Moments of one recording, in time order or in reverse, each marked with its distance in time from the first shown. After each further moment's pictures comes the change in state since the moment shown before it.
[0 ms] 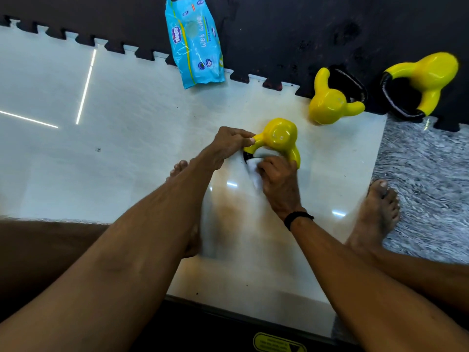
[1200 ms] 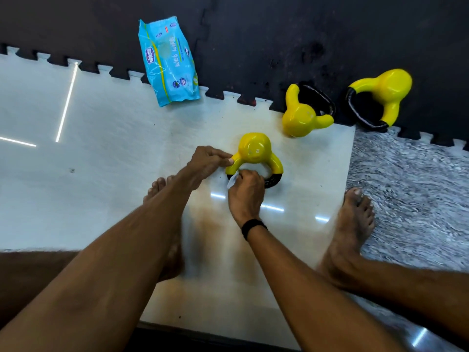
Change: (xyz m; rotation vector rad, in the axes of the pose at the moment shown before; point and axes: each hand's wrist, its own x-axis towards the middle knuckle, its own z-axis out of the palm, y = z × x) left_hand -0.005 0.001 0.006 0.106 0.024 0.033; right_hand 0.019 -0.041 0.018 0.102 0.026 0.632
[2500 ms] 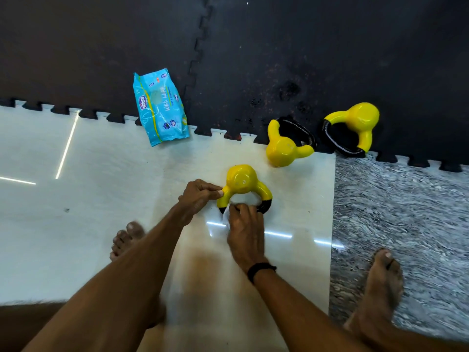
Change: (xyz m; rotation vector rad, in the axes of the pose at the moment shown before) left_hand -0.007 0.001 0.003 0.085 -0.015 0.043; right_hand -0.012 0.029 -0.026 -0.358 -0.099 -0.360
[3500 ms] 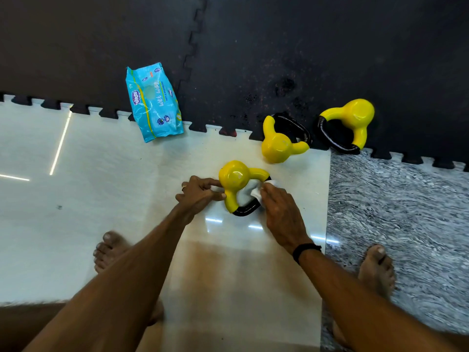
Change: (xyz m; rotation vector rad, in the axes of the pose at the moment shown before) left_hand -0.003 -0.001 0.012 0.146 0.012 -0.070; right_hand 0.022 0.107 -0.018 0.045 0.098 -0.226
